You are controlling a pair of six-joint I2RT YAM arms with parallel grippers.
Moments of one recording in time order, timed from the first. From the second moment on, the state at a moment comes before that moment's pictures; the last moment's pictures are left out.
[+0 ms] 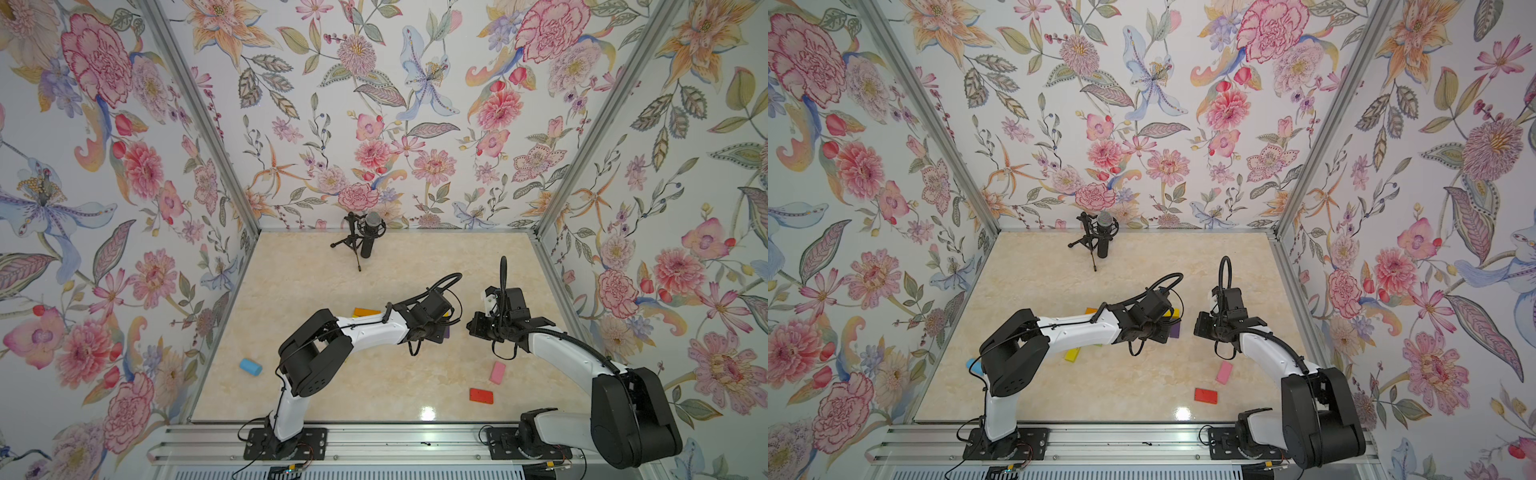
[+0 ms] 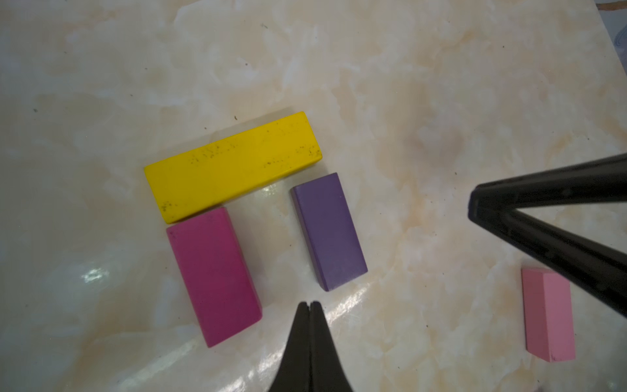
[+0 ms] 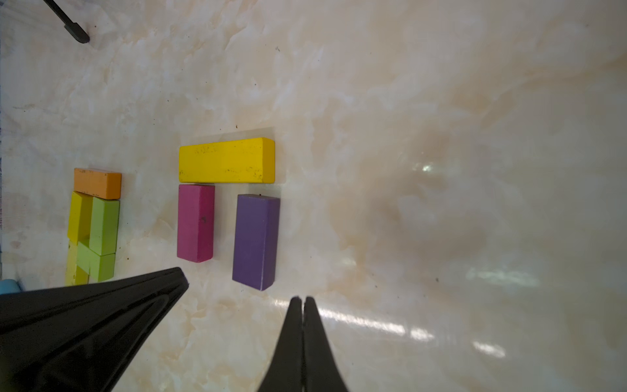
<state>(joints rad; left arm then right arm) -0.98 1.99 1.35 -0.30 -0.05 -0.54 0.23 1.33 0.65 -0.30 -0.29 0.42</state>
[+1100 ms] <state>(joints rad) -0.98 2.07 1.39 -0.30 -0.03 -0.56 0.24 1.63 0.71 -0.12 -0.42 0.43</state>
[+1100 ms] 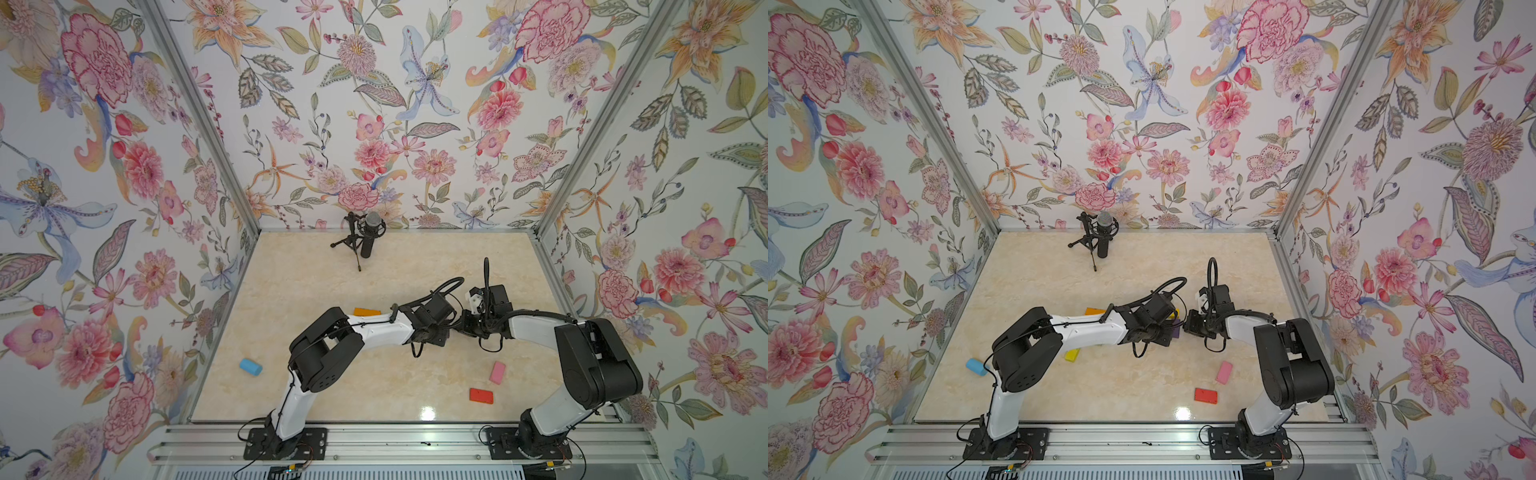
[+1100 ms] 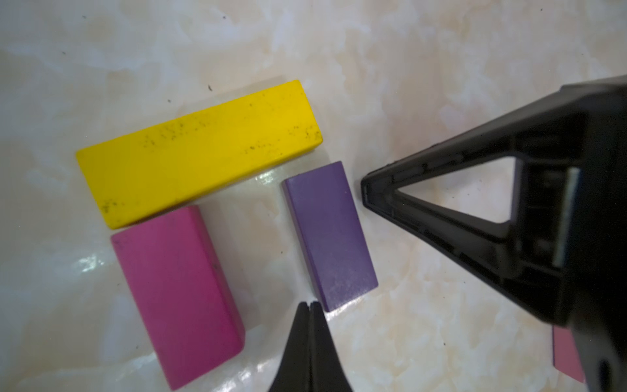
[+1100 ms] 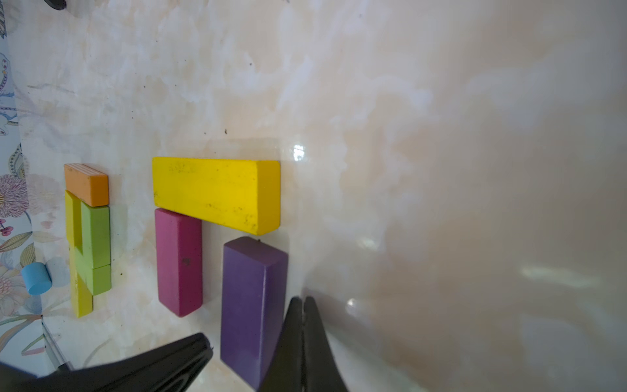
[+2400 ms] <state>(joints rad) -0.98 2.07 1.37 -0.33 0.01 -0.56 0.25 1.64 0.71 -0.11 -0.44 0.44</state>
